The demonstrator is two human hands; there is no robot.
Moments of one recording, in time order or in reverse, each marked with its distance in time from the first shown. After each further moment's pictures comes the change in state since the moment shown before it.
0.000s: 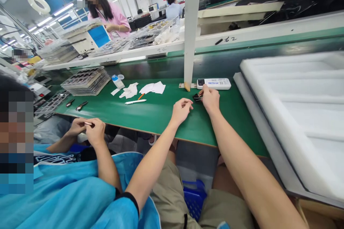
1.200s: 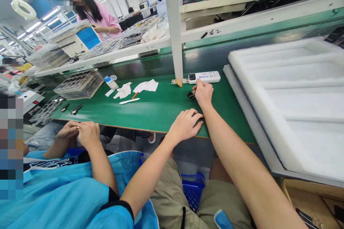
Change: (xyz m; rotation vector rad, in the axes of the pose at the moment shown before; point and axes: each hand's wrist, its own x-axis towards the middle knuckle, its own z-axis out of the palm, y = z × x) left_hand -0.074 0.022 0.020 0.999 -0.415 0.561; right_hand -0.002 0.002 -0.006 0.022 0.096 -0.024
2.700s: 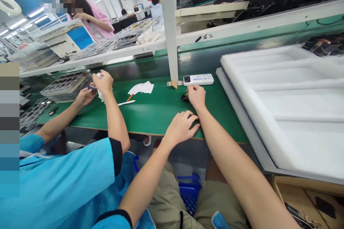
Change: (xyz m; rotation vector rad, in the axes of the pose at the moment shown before) left_hand 0.000 -0.001 0.002 -0.016 0.016 -0.015; right_hand 0.001 0.008 0.002 -0.085 -0.055 -0.015
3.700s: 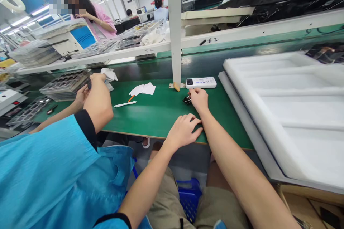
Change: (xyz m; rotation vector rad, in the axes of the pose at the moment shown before) left_hand -0.001 -0.001 0.002 -0.013 0.027 0.004; right_hand -0.001 -0.003 -0.001 -0.029 -0.043 -0.001
